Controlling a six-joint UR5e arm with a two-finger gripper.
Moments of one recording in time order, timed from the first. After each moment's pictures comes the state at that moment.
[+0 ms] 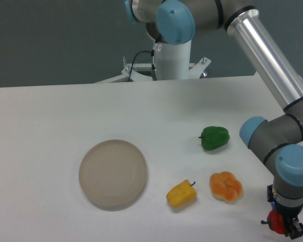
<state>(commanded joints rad) 2.58 -2.57 -0.73 -1.14 1.62 1.73</state>
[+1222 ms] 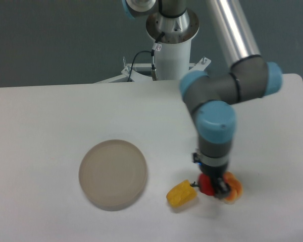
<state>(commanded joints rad) 2.31 -2.14 -1.27 -1.18 1.60 1.27</state>
